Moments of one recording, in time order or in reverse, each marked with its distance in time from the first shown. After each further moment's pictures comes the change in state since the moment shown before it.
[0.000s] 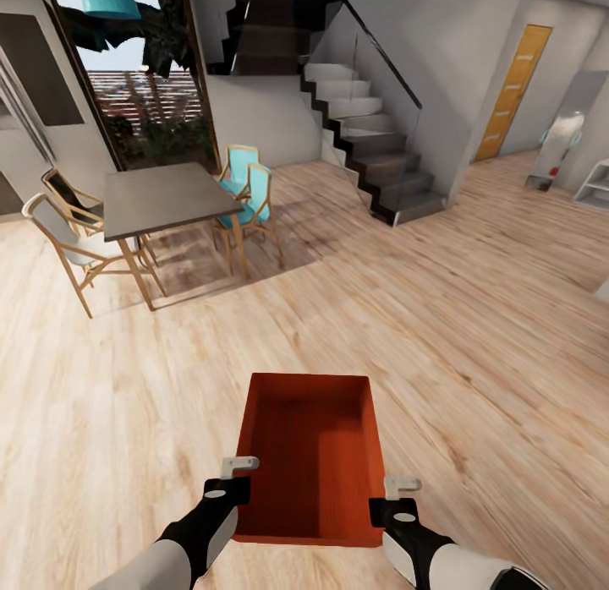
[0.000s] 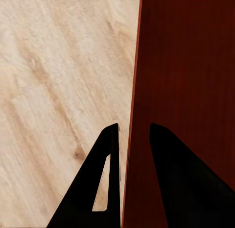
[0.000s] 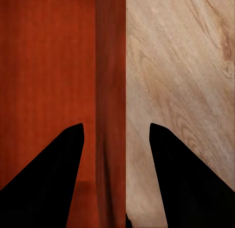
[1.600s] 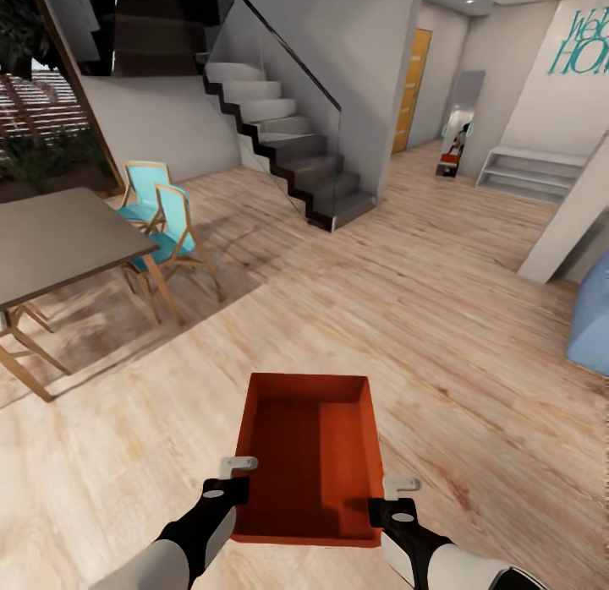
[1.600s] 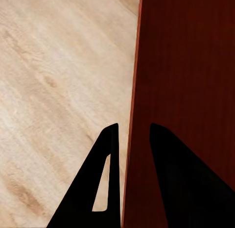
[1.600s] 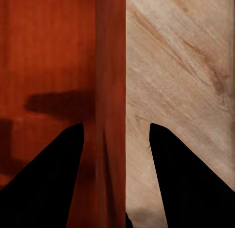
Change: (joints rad) left arm 0.000 0.006 0.001 0.000 0.000 0.000 -0.011; right arm 0.000 0.006 0.002 0.000 -0.002 0.000 -0.009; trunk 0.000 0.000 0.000
